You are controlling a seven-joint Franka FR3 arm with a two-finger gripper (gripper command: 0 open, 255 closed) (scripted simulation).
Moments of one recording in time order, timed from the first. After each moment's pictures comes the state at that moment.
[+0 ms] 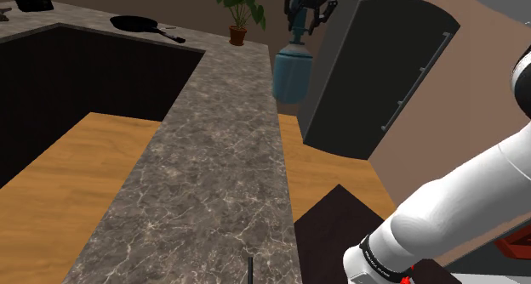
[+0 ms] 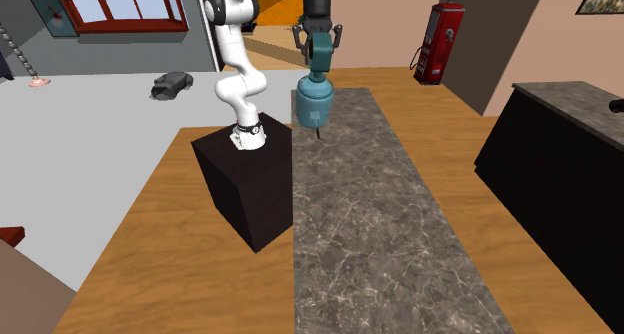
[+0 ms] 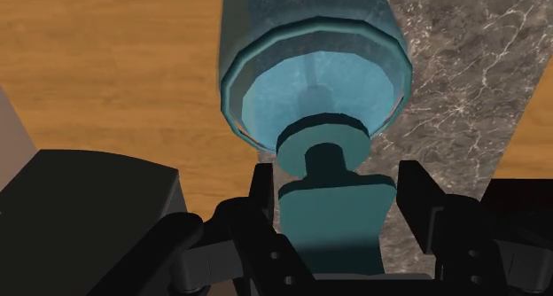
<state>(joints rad) -0.14 -0.18 0.17 -1.55 -0.17 1.60 0.69</state>
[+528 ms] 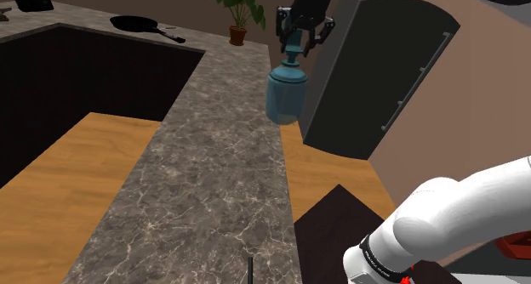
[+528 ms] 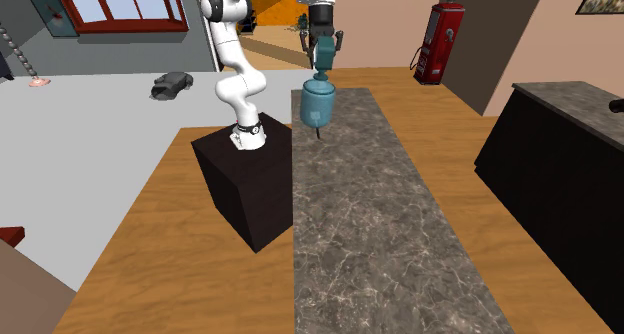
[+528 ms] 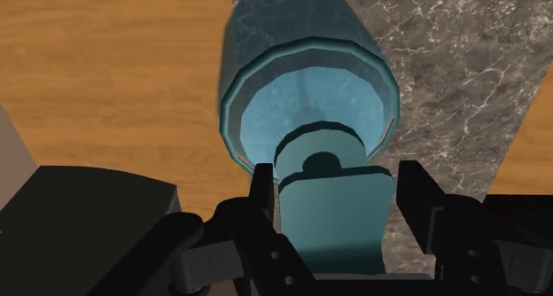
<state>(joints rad) -0.08 -0.38 0.25 -1.83 -0.13 1.65 0.84</state>
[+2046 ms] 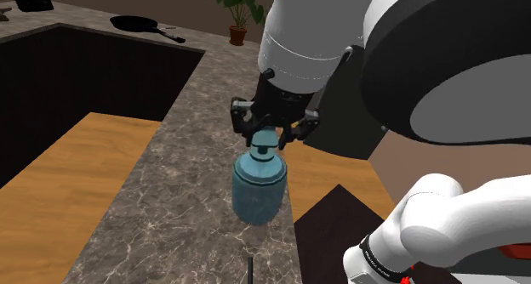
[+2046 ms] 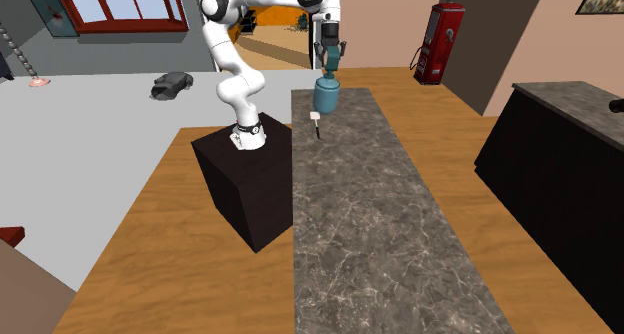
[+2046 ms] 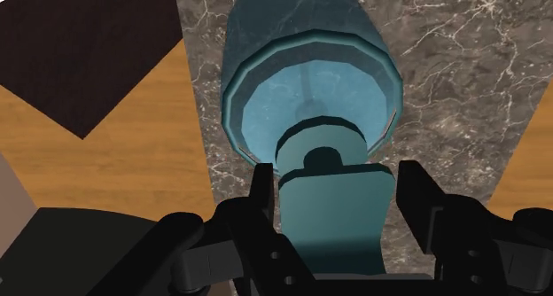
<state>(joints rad) 0.09 -0.59 0.63 -2.12 0.04 1.69 1.33</state>
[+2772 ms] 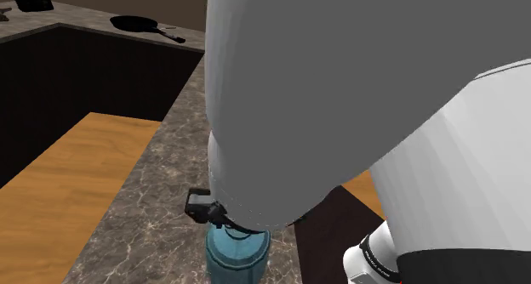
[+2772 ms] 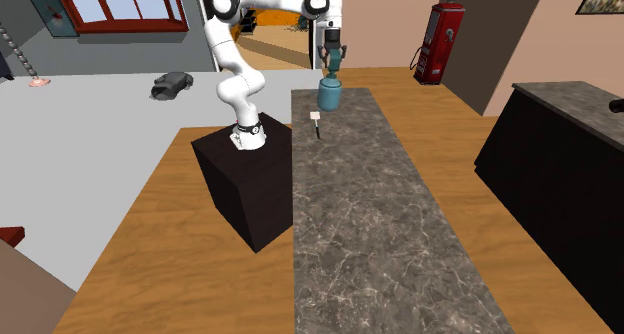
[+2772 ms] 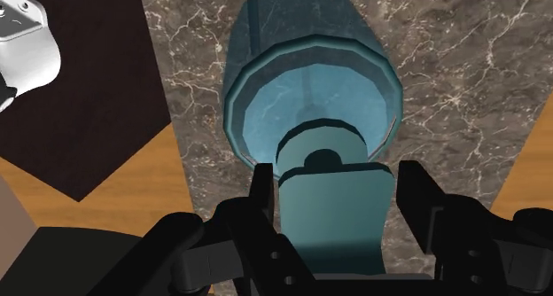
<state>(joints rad) 0.09 -0.50 0.92 -2.07 0.09 1.73 1.61</state>
